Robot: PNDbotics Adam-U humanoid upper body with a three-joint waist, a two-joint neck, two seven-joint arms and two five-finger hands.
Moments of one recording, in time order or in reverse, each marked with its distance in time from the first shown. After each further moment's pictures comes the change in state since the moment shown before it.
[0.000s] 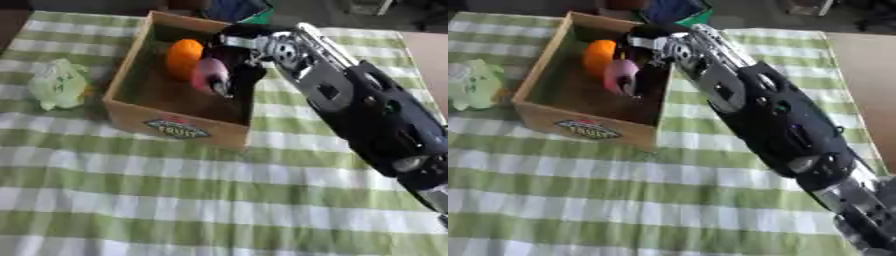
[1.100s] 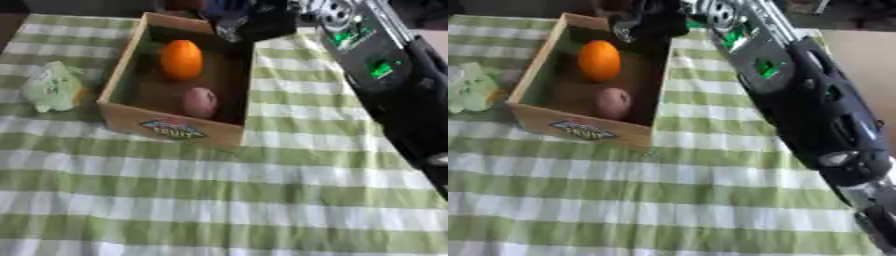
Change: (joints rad) left arm 0.004 0.013 0.002 0.000 -0.005 0.010 0.007; right arm 0.080 -0.143 -0.192 -0.363 -0.167 0.108 -0.136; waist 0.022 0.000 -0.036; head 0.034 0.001
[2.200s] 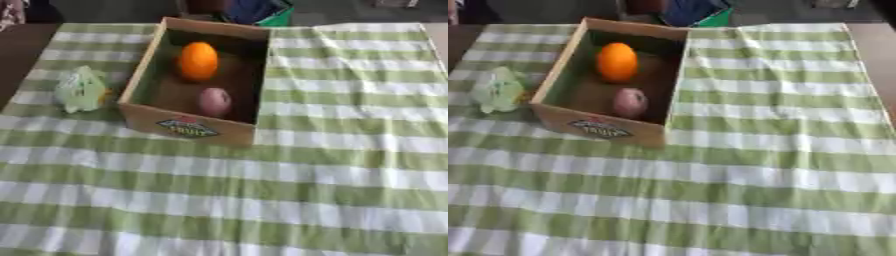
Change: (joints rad) left arm -0.156 0.458 -0.046 -0.003 -0.203 0.325 -0.189; right arm 0.469 -0.161 -0.238 -0.272 -0.560 -0.305 -0.868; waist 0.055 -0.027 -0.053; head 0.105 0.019
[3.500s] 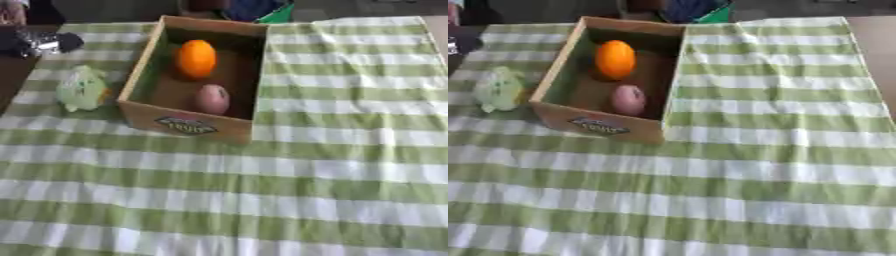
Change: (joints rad) left arm -0.317 0.114 -0.175 0.535 -0.410 -0.238 -0.778; right arm 0.067 0.019 -0.043 0.000 -0.045 -0.126 -0.120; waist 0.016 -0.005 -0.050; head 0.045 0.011
